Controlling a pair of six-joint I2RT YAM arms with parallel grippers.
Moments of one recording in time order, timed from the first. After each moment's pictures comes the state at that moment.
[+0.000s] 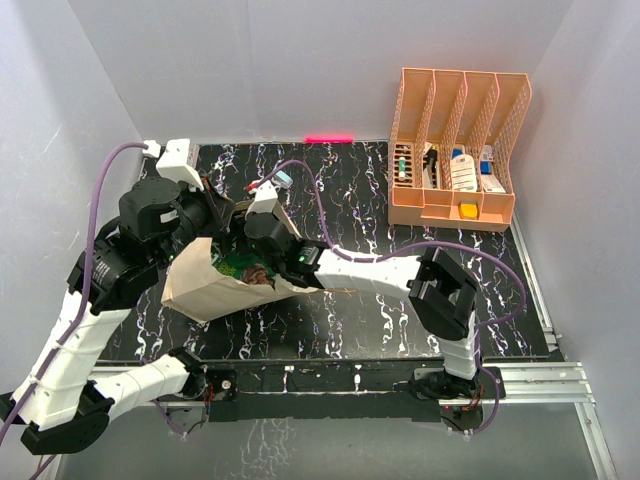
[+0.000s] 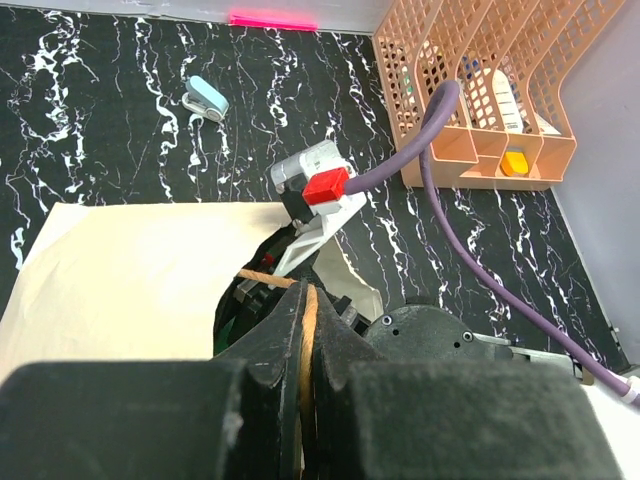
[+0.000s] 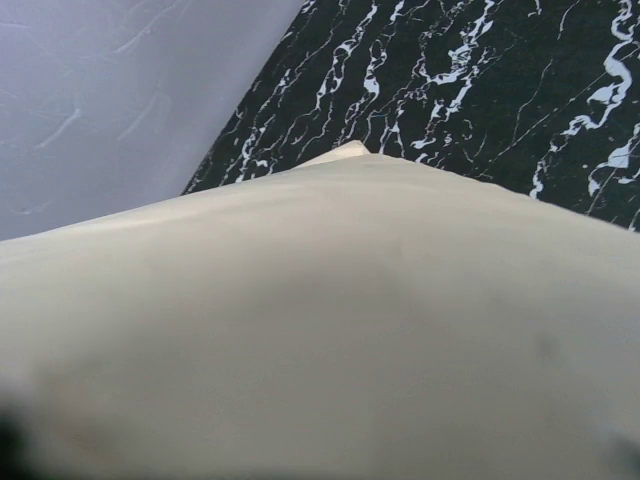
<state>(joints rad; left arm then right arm) -0.64 0.97 1.51 -0.89 -0.25 -0.44 1.10 1.94 1.51 0.18 0.41 0.56</state>
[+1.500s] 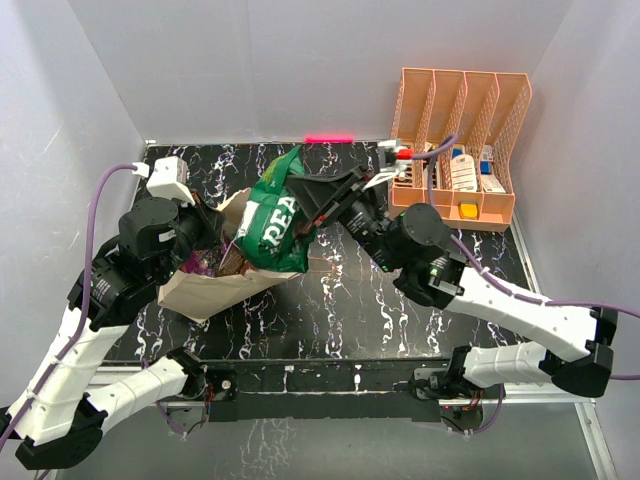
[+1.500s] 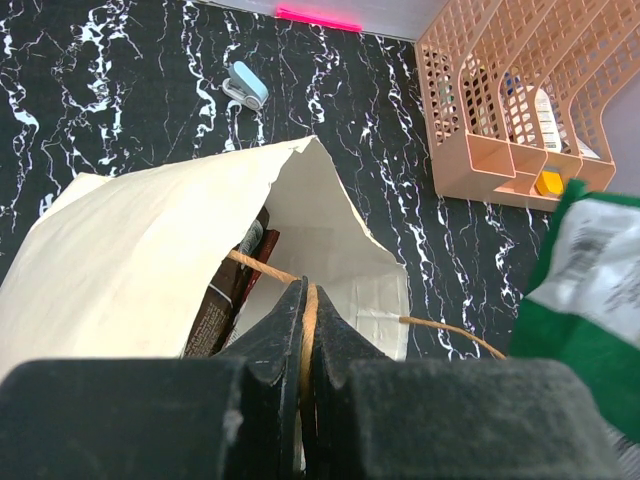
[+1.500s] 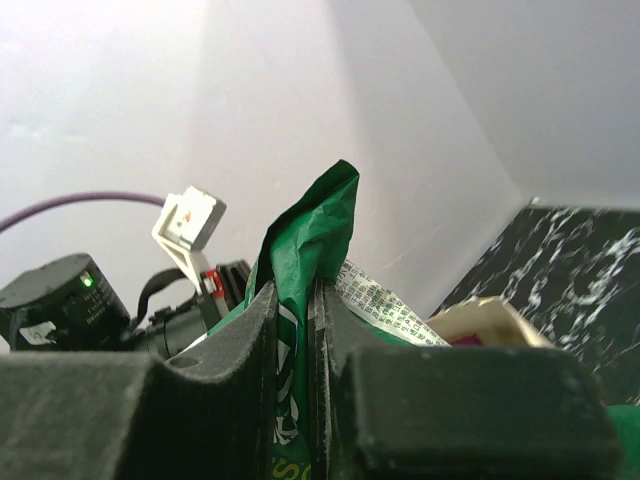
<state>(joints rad) -0.64 0.87 1.36 -0.86 -0.36 -0.49 1.10 1.20 1.24 0.33 0.31 0.59</state>
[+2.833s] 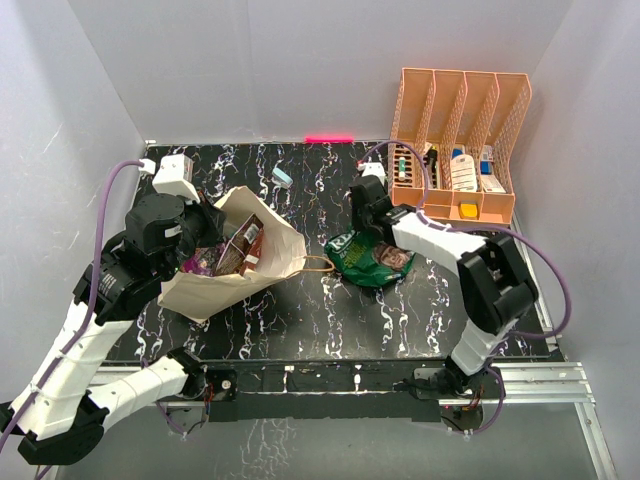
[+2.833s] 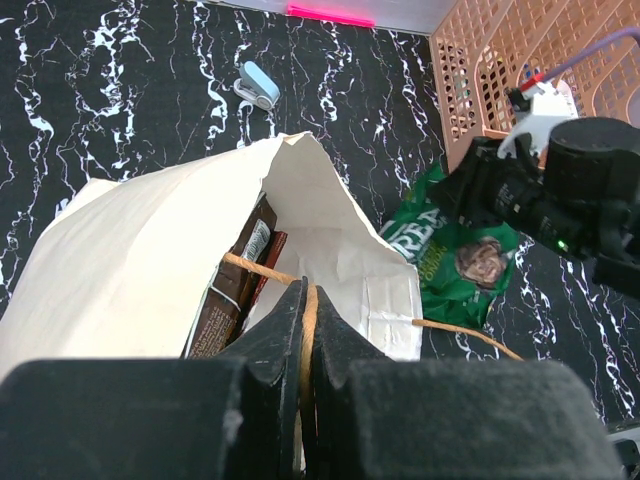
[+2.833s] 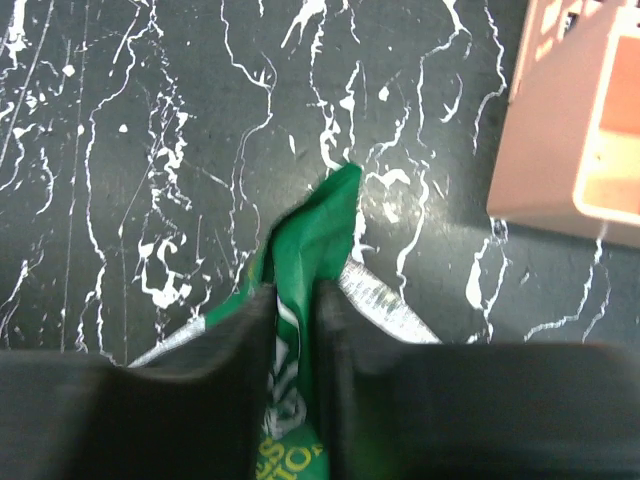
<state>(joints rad) -0.64 0.90 1.36 -0.85 -0.37 -0.46 0.55 1.68 1.13 -0.19 0.31 0.36</state>
